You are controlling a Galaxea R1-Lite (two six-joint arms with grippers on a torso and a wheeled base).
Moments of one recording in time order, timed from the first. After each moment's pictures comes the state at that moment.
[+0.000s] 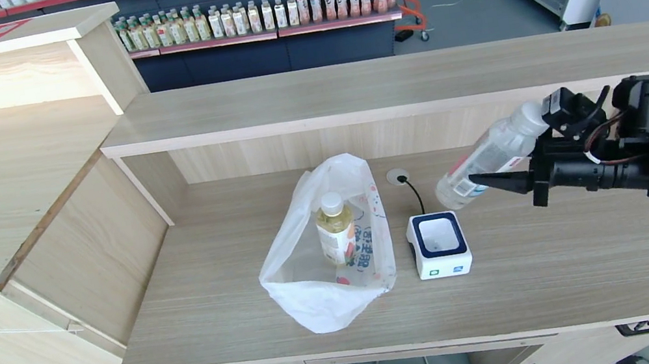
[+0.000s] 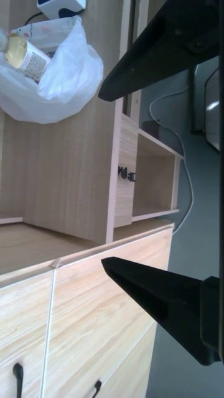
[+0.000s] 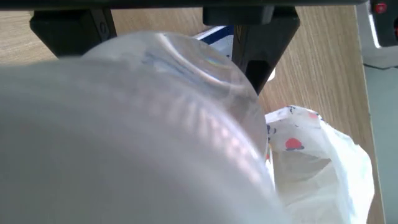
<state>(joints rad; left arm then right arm) 0.00 0.00 0.00 0.00 0.01 0.00 0.03 1.86 -0.88 -0.84 0.89 -0.48</state>
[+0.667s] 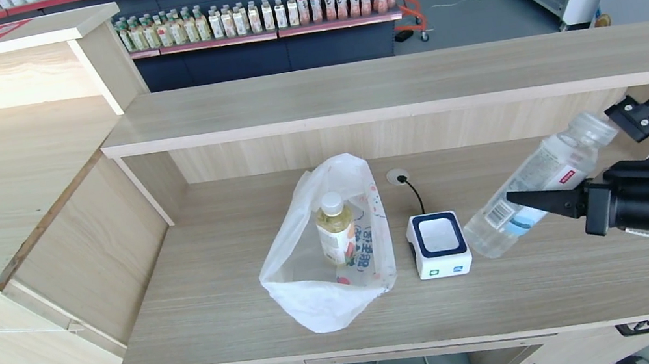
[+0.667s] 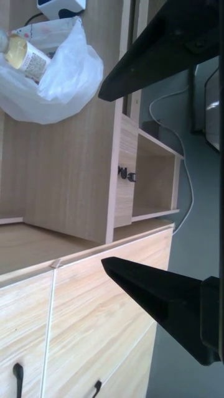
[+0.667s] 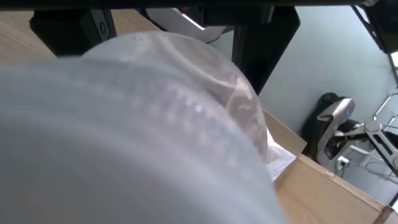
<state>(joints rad) 0.00 0.00 0.00 0.00 0.01 0.00 0.09 1.53 -0.53 -0.79 0.62 0.09</state>
